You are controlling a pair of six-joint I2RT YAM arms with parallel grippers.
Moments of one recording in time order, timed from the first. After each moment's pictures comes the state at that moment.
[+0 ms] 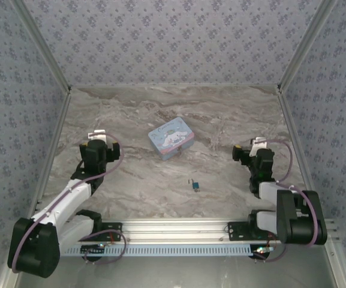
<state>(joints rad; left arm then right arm) -0.26 0.98 0.42 0.05 -0.41 -0.09 -0.04 1.26 0.19 0.68 0.01 0.02</state>
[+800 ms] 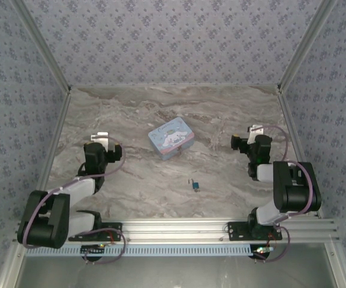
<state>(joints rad) -0.16 1.23 0.30 0.50 -0.20 0.00 -0.05 1.52 0.39 0.72 -0.02 -0.02</state>
